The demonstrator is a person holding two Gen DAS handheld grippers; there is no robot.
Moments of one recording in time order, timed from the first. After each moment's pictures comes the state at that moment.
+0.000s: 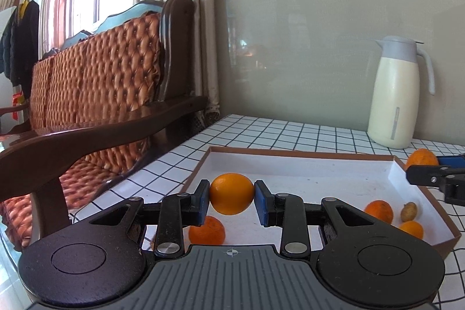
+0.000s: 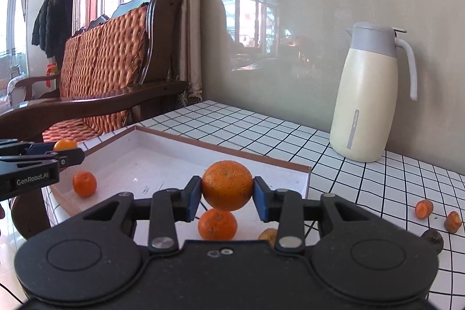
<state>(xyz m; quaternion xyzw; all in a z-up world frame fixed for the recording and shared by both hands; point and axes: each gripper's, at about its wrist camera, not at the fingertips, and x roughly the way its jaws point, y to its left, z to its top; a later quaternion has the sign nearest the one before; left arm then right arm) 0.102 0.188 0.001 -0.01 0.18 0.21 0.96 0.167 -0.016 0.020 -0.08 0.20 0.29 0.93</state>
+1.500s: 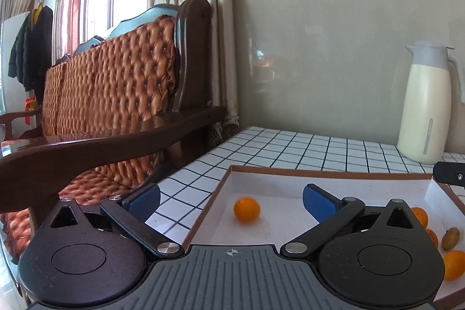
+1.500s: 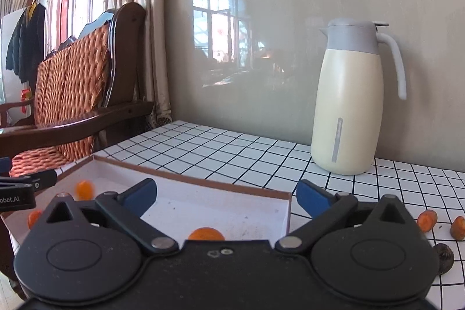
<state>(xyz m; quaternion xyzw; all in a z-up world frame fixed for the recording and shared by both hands) 0.146 0.214 -0.009 -0.01 0.16 0.24 0.96 0.212 -0.010 0.008 -0.04 0.17 0.25 0.95</state>
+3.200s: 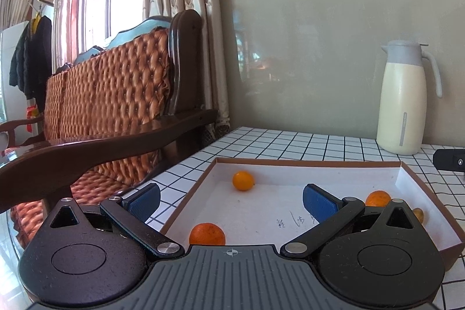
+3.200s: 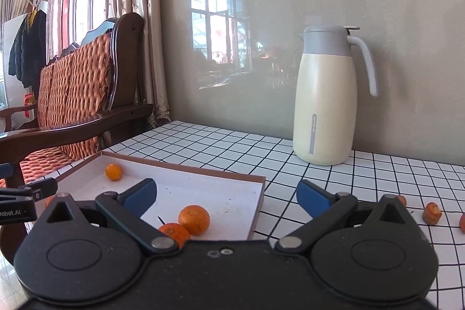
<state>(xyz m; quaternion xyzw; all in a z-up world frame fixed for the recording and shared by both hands) 0.101 0.168 0.001 0.00 0.15 0.24 0.96 0.177 -0.060 0.024 -0.03 0.17 0.24 0.95</state>
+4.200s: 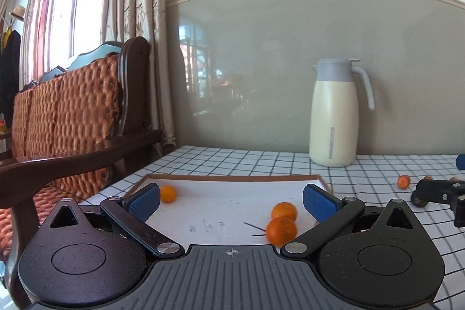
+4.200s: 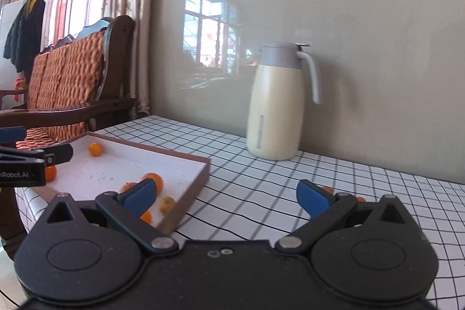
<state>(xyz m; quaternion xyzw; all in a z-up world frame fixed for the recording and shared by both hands) 0.083 0.073 0.018 0.01 0.12 0.16 0.98 0.128 -0.142 0.033 -0.07 0.15 0.21 0.96</state>
